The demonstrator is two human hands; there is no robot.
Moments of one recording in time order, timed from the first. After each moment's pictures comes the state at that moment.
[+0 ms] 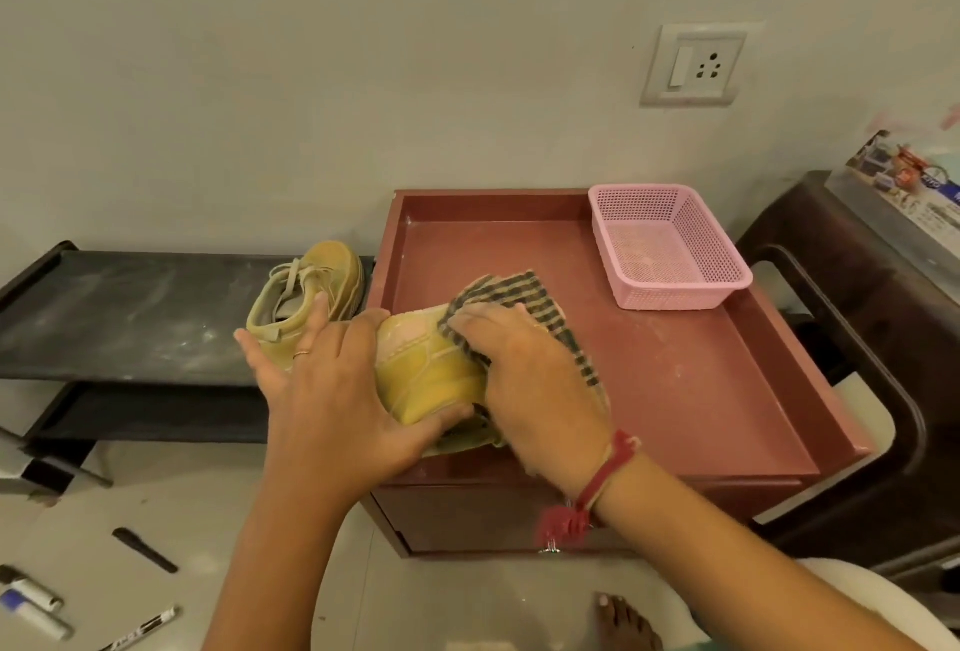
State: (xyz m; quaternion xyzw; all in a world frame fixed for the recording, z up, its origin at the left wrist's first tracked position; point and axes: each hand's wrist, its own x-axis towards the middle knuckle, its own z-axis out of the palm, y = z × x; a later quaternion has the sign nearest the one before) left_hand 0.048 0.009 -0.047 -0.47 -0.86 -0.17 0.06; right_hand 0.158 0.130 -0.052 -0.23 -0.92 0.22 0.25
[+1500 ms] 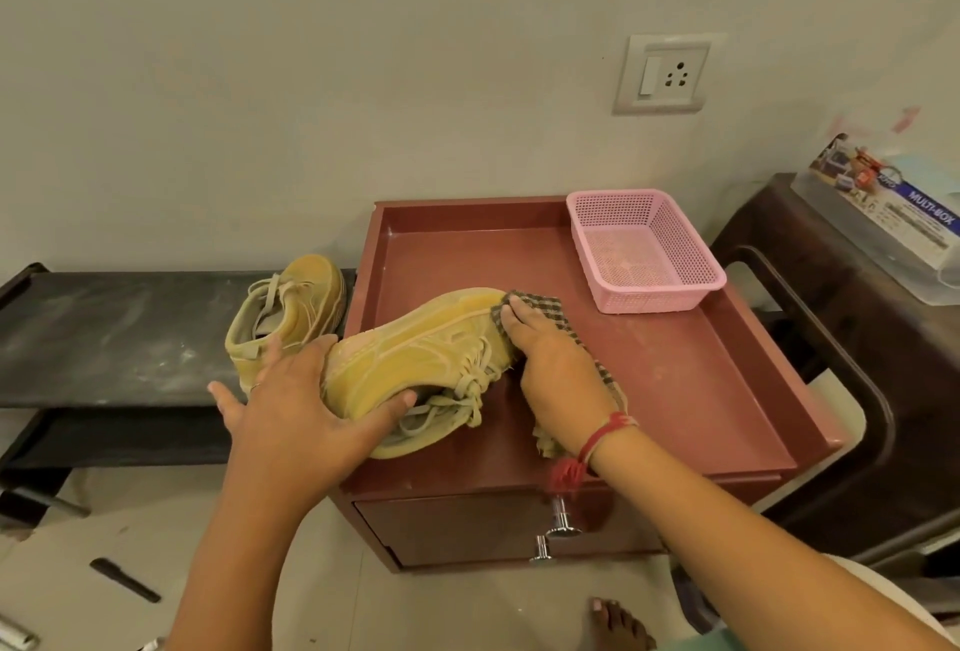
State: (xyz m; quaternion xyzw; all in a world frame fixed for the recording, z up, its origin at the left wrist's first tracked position) left_hand 0.027 0.006 -0.056 -0.38 -0.90 -0.21 -0.03; right_hand 0.175 0.192 -0.100 -0.32 -0.91 0.20 0.20
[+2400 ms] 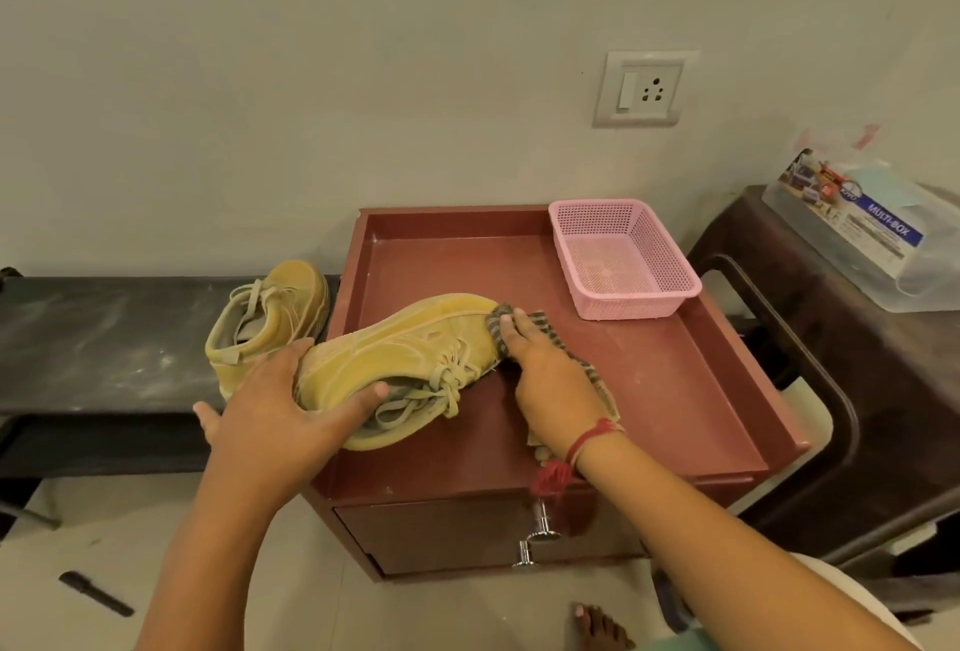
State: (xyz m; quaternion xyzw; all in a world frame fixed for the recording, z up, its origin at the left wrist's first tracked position) left_hand 0.027 0.007 -0.053 -0.33 -0.90 -0.28 -0.09; right_hand 0.185 0.195 -0.106 -0.37 -0.89 0.21 0.15
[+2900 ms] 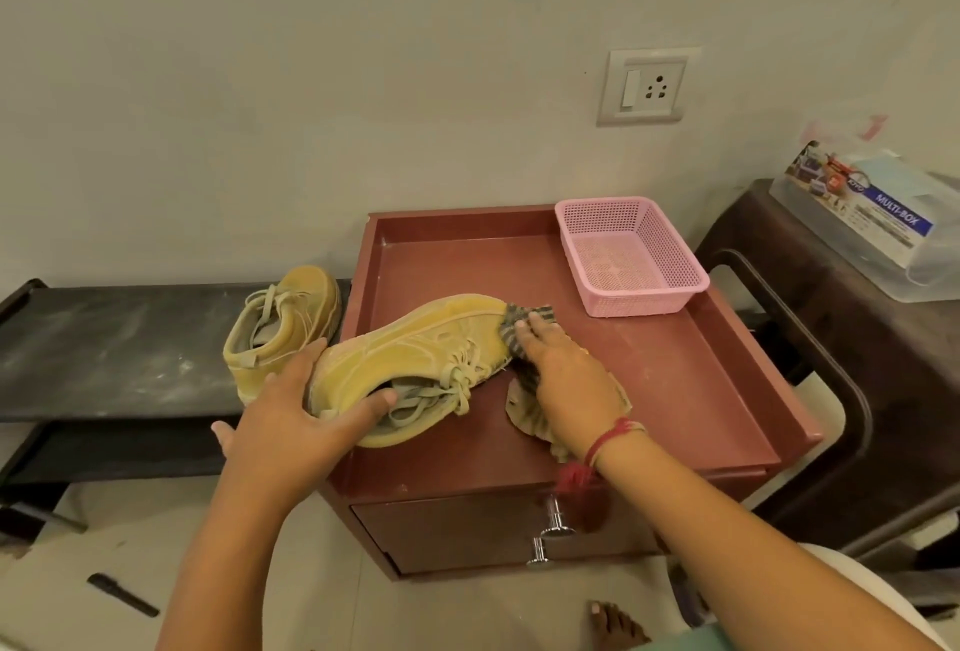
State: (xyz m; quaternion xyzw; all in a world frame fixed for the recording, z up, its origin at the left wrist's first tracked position) left_hand 0.025 0.001 -0.056 -0.31 -0.88 -0.33 -0.15; right_hand 0.195 0.196 -0.101 -0.36 -0.91 0.15 0.14
